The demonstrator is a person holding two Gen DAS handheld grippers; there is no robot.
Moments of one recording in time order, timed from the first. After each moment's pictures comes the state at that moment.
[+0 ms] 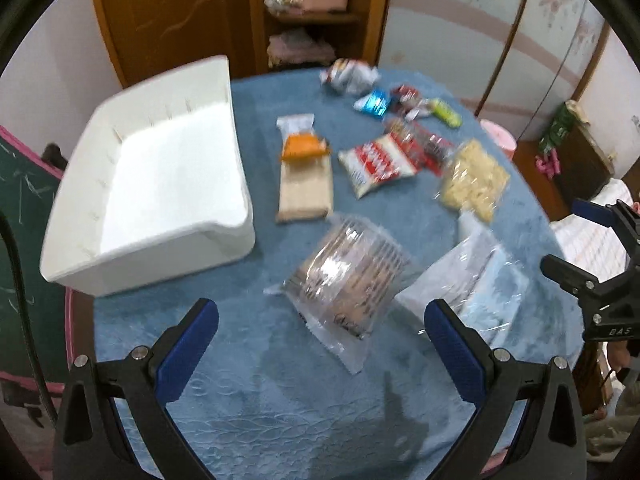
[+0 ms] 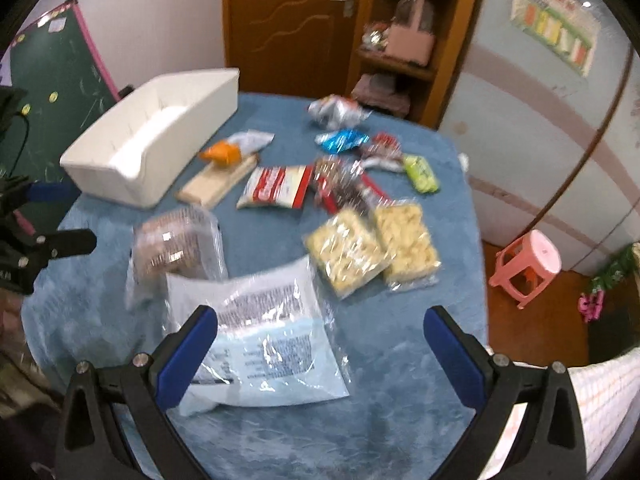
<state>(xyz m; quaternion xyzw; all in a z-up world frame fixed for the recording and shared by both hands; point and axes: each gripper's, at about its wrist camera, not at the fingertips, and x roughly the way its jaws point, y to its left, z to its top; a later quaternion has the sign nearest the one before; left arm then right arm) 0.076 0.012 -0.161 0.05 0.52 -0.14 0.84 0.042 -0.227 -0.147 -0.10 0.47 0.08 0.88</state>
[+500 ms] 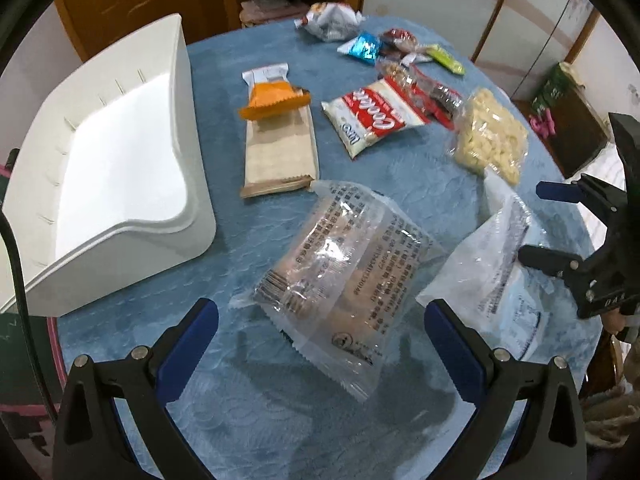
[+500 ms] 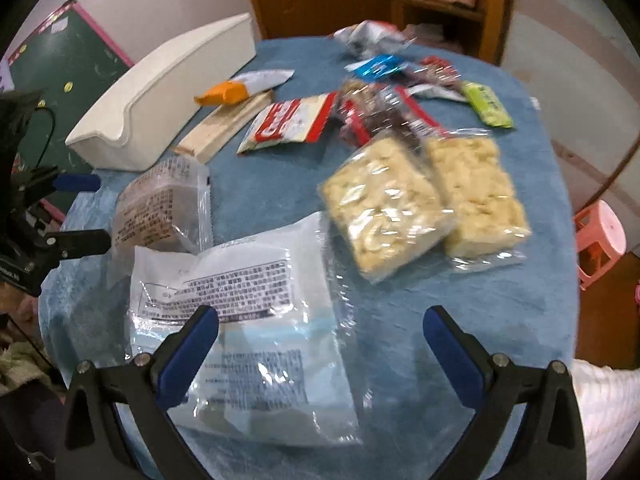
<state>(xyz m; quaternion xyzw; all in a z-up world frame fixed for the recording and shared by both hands) 0.112 -0.009 -0.218 0.09 0.57 -0.16 0.80 0.089 -0.243 -0.226 -0.04 0.54 0.18 0.82</state>
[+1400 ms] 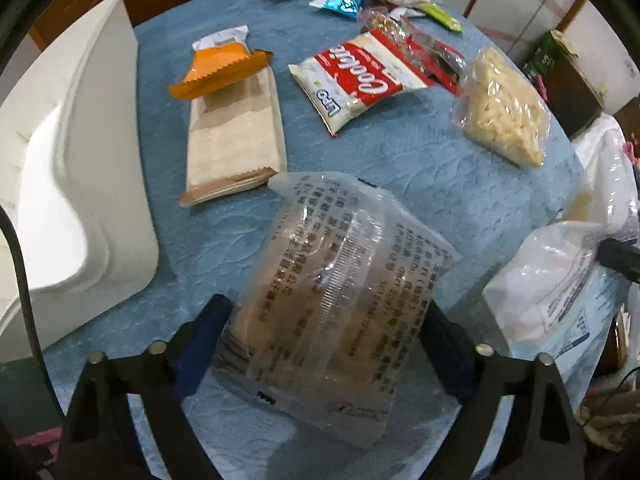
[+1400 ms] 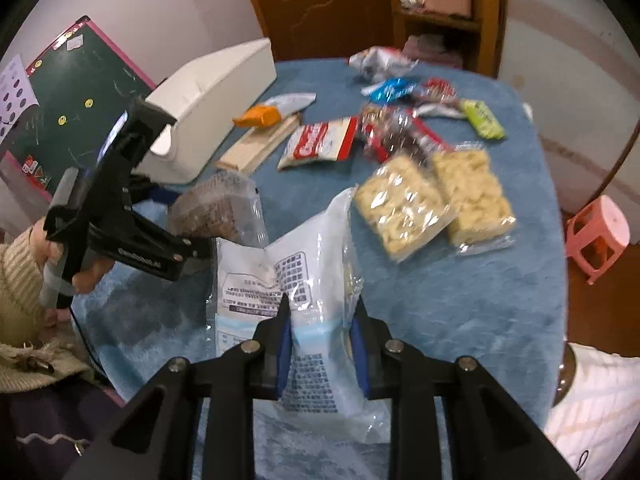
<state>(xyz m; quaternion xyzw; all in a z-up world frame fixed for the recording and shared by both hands) 0.150 -0.039 -0.258 0.11 0.61 -0.20 0.76 0.051 -0.245 -0.176 -0.01 0.51 0.18 0.84</state>
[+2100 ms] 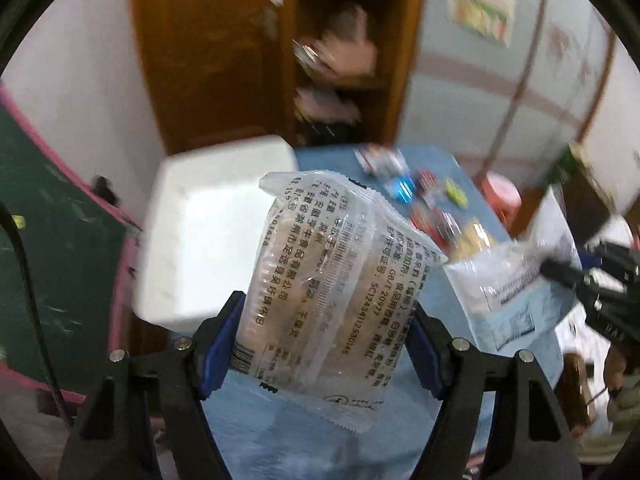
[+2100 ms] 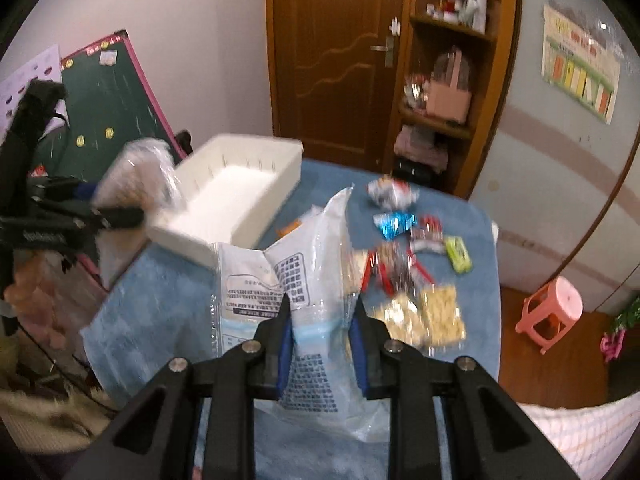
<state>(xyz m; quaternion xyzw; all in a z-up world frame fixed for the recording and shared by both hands) 0.077 0.095 -0.030 0.02 0.44 -0.11 0.89 0.034 -0.168 -0.032 -0.08 0.39 0.15 0.90</state>
